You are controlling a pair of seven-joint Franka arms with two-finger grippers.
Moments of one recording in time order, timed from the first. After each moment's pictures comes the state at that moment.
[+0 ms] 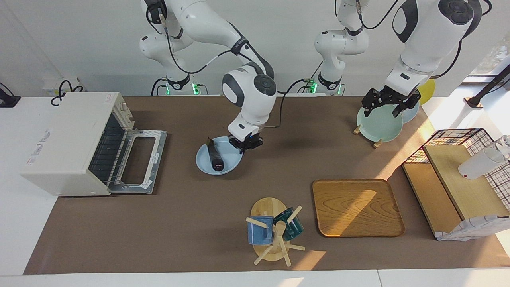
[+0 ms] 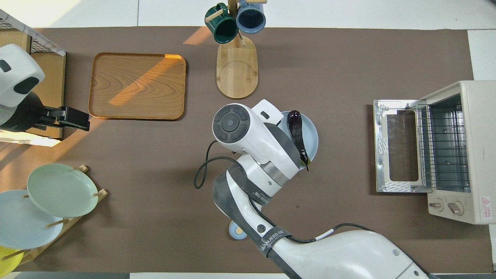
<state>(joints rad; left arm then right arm) -0.10 -0.03 -0.05 -1.67 -0.01 1.61 -0.04 0.65 0.47 0.02 -1.61 -0.15 1.98 0.73</state>
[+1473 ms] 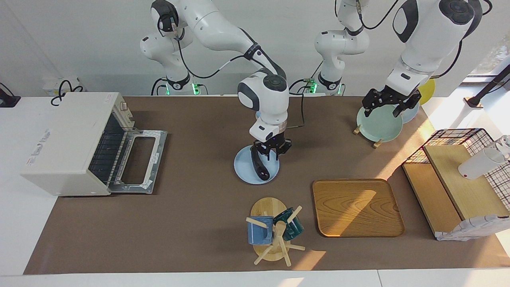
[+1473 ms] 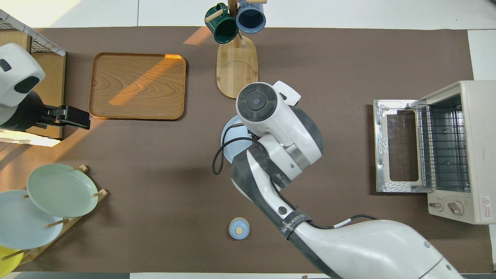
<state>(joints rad) -0.10 -0.03 -0.05 -1.68 -0.01 1.63 -0.04 0.53 0.43 0.00 -1.60 -0.18 1.91 0.53</state>
